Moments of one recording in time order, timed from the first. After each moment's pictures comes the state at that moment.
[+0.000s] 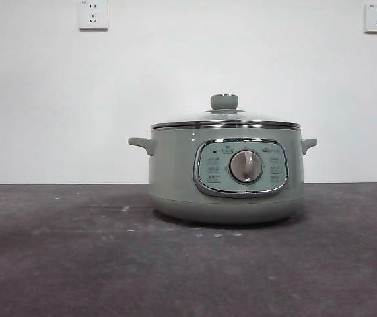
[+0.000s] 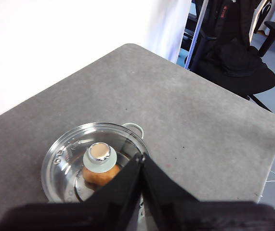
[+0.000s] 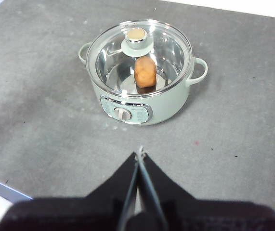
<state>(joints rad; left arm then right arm) -0.57 1.68 2.56 -1.32 0.27 0.04 0.46 0.84 1.59 -1.35 -0.02 0.05</state>
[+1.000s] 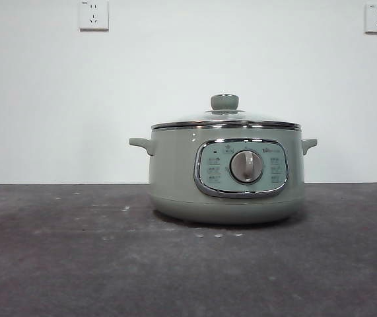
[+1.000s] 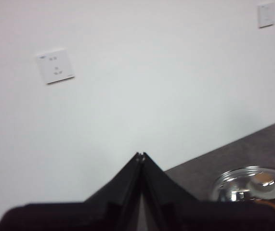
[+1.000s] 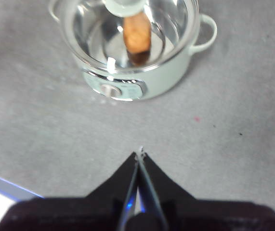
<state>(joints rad) 0.02 0.72 1.23 -0.44 0.32 0.18 0.46 1.09 1.59 -1.35 0.00 0.06</state>
